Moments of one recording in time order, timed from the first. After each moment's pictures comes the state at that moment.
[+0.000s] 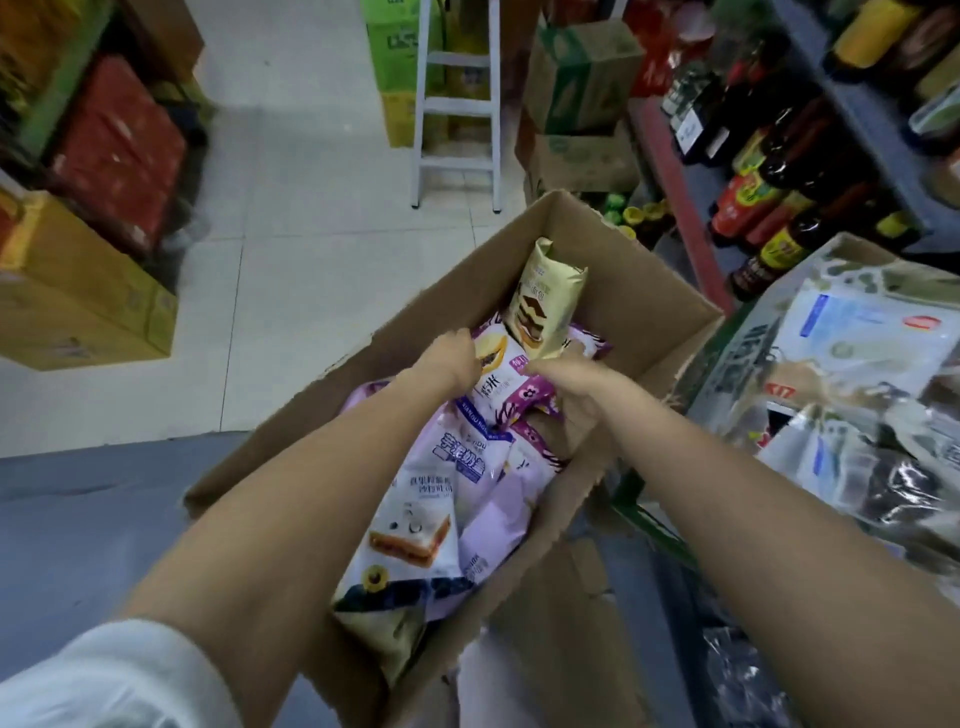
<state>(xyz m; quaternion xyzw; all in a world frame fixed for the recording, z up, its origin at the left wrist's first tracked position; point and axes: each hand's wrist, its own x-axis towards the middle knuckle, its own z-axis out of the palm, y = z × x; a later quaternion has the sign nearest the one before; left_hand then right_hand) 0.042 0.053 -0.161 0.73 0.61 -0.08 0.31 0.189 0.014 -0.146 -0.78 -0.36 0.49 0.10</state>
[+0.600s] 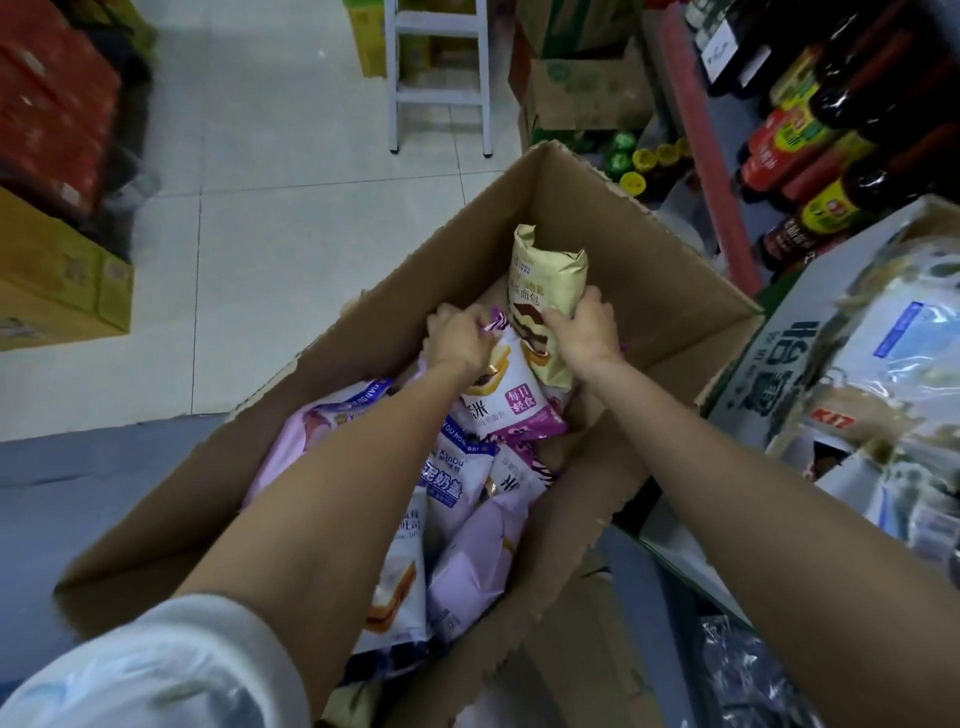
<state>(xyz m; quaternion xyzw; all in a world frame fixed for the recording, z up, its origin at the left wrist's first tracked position) 0.101 0.103 -0.245 0.64 0.67 0.03 0.37 0.233 0.080 -0.209 -0.83 -0.40 0.35 0.19</state>
